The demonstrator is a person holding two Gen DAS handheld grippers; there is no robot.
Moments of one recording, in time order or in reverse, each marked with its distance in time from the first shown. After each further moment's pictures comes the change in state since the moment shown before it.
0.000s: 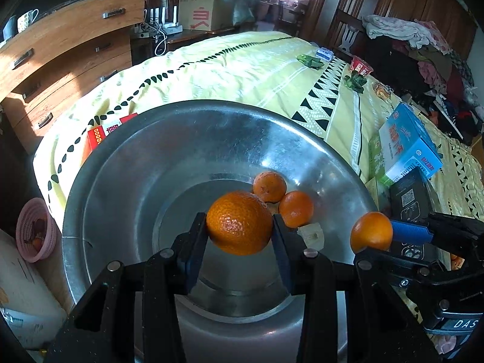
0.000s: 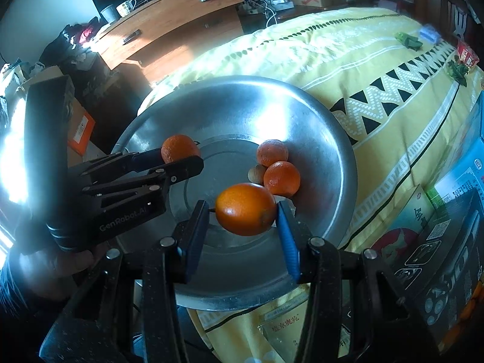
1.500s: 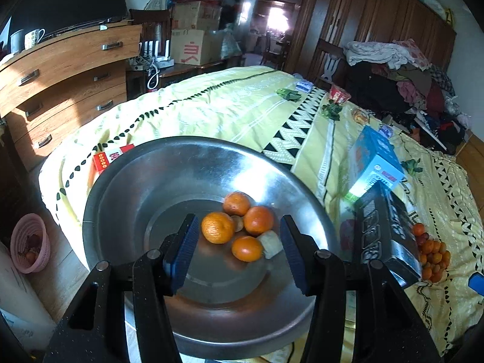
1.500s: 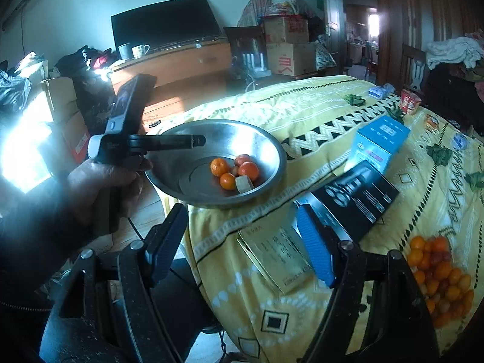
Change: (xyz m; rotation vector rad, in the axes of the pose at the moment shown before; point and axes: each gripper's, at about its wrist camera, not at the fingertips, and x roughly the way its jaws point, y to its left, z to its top) left arm -0.071 -0.031 -0.021 0.027 -0.190 -0.076; right arm -0.164 0.027 -0.147 -0.057 -0.347 -0.205
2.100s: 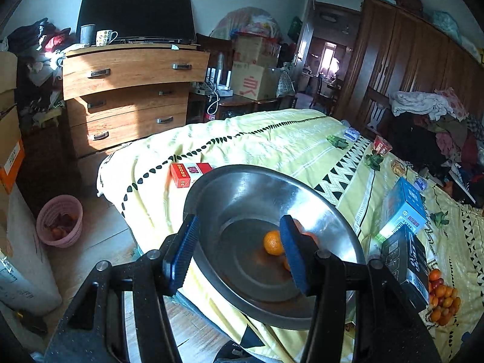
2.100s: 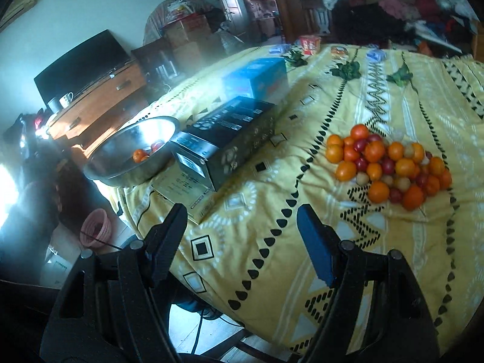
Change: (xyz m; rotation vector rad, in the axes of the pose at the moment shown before) left arm -0.069 0.048 -0.020 -0.184 -0.173 0.227; right arm -0.056 -0.095 -0.098 0.402 0.005 -0.168
